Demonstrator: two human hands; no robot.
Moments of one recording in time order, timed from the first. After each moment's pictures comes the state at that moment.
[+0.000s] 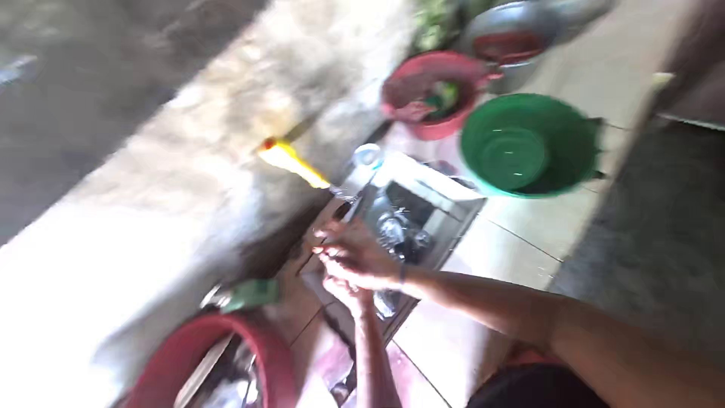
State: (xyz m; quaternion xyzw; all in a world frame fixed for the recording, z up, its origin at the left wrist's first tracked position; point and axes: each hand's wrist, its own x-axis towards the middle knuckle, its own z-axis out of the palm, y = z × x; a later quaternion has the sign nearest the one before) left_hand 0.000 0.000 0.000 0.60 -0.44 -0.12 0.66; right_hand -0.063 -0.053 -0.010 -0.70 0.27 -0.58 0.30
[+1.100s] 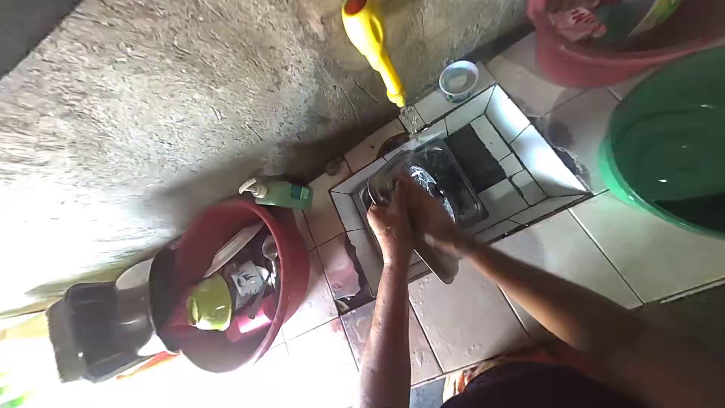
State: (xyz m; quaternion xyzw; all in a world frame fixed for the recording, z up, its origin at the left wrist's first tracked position) left_hand 0.002 -0.019 0.004 0.75 -0.28 -0.27 0.53; right_hand -0.077 -0.047 -0.042 -0.69 0.35 -0.35 0.54
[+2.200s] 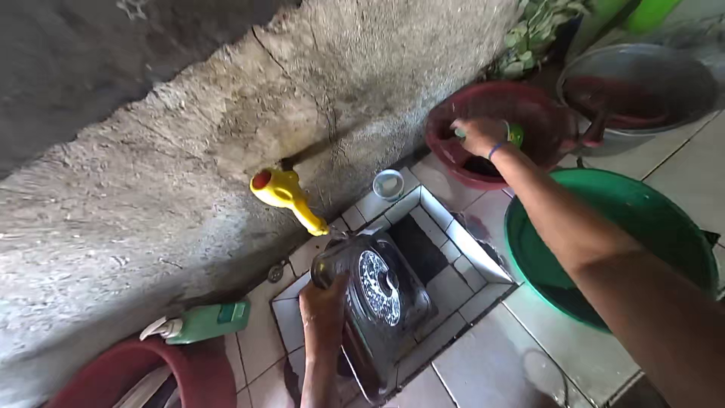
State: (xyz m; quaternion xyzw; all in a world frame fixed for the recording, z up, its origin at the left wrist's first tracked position) left_hand -0.005 -0.098 0.037 0.83 -0.37 -0.21 0.36; right_hand -0.294 -0.399 -0.007 -0.76 0.62 -0.12 0.18
